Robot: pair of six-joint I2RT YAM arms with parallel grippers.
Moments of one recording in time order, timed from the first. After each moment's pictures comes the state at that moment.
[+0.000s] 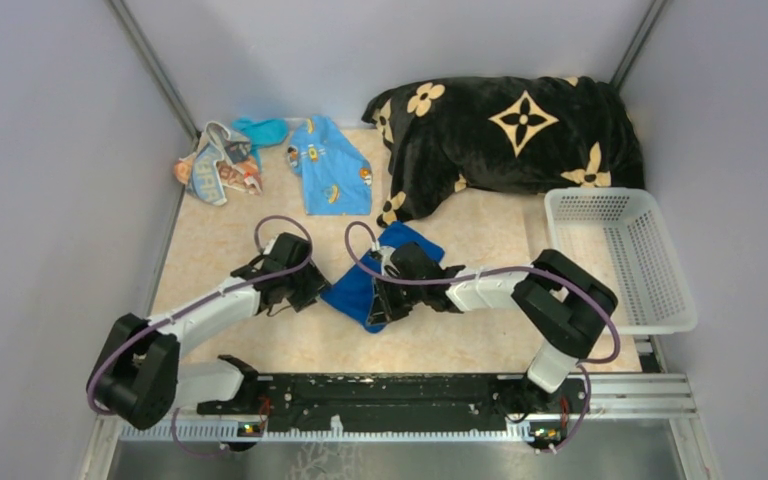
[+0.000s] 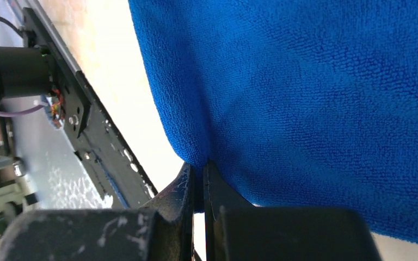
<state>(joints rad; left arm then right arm) -0.51 1.25 0.56 -0.32 -0.11 -1.10 0.91 1.65 0.75 0.12 -0.42 0.56</state>
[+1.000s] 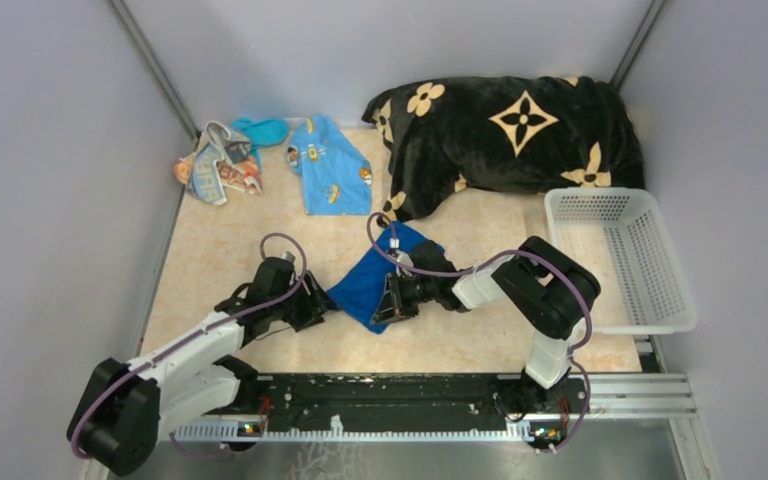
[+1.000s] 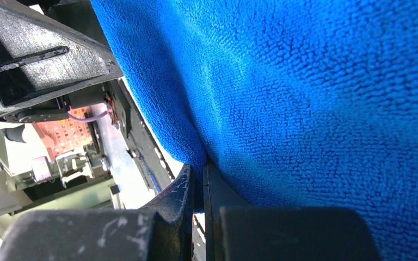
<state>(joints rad) -0.50 0.96 0.31 -0.21 0.16 -0.95 0.77 1.78 0.63 0.42 -0.68 0.81</state>
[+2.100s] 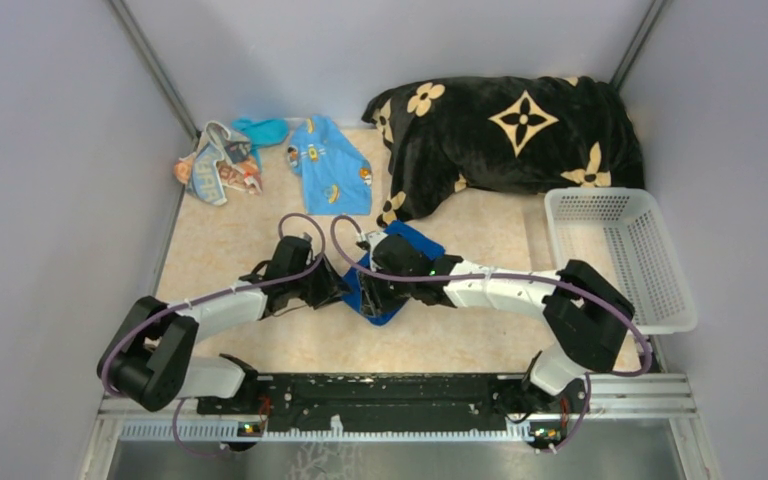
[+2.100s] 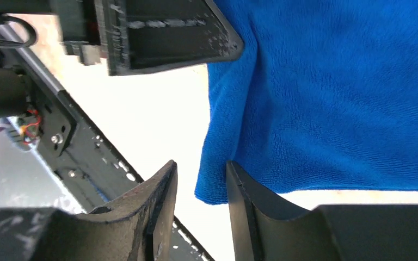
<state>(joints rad) -0.50 1.33 0.46 0.03 0.19 -0.94 0.96 1.57 0.90 -0.16 -0.23 0.52</state>
